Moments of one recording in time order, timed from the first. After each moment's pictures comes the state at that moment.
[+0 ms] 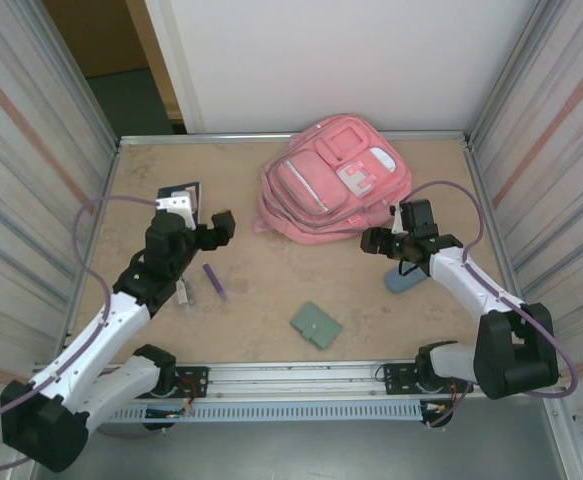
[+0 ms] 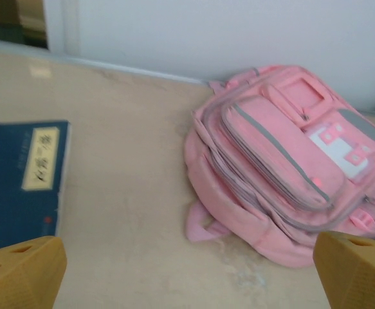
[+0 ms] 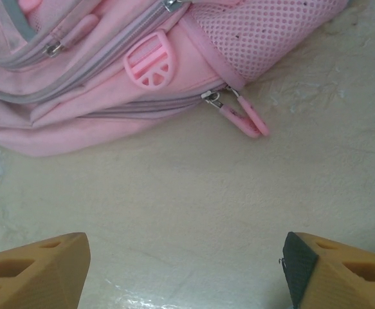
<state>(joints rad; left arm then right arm) -0.43 0.91 0.69 -0.17 -0.16 -0.40 0.20 1.26 0.74 -0.40 -0.15 0.35</state>
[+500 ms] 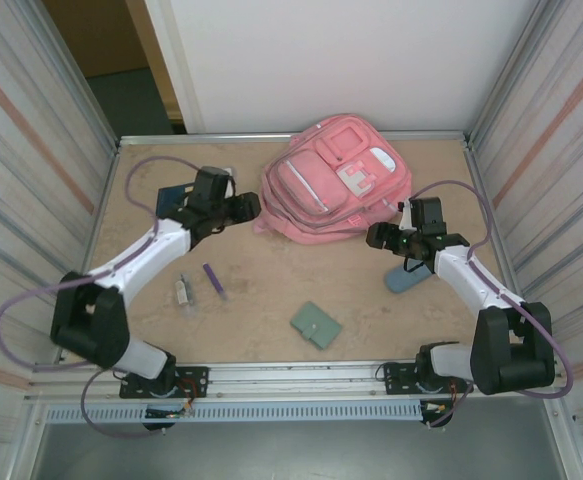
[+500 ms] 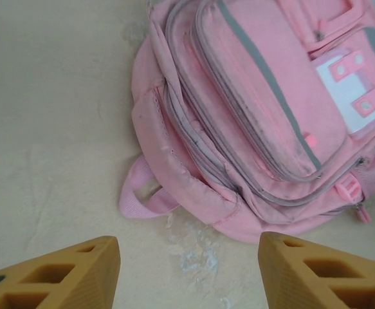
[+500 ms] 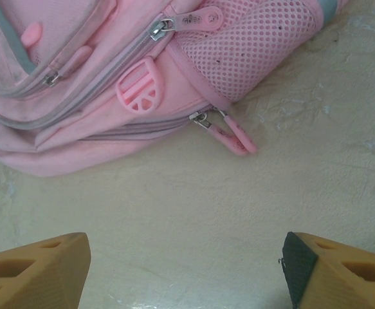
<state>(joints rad) -0.43 1.52 1.12 -0.35 0.05 -0.55 0.13 1.27 0.74 -0.36 -0.22 0.36</state>
